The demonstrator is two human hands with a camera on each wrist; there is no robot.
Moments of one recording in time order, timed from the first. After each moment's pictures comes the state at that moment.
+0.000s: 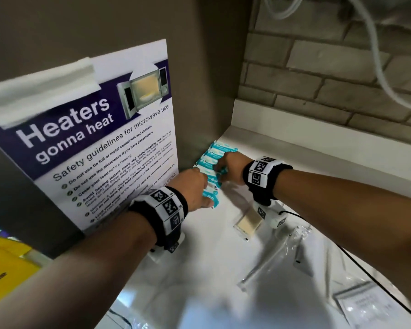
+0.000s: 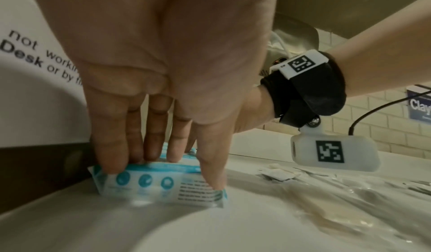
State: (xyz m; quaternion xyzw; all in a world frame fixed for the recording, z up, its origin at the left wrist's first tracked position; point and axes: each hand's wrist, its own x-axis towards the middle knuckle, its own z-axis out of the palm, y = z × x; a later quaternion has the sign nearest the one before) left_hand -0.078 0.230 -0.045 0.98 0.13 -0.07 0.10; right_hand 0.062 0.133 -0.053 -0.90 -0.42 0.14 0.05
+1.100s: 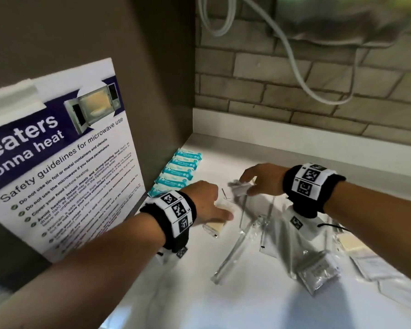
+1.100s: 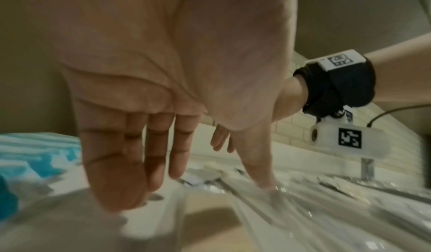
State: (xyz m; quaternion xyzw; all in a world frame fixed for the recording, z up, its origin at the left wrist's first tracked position) left_hand -0.056 0.154 -0.039 0.98 0.00 -0.15 0.14; right_hand 0.043 -0.019 -0.001 -0.93 -0.31 0.21 0.02
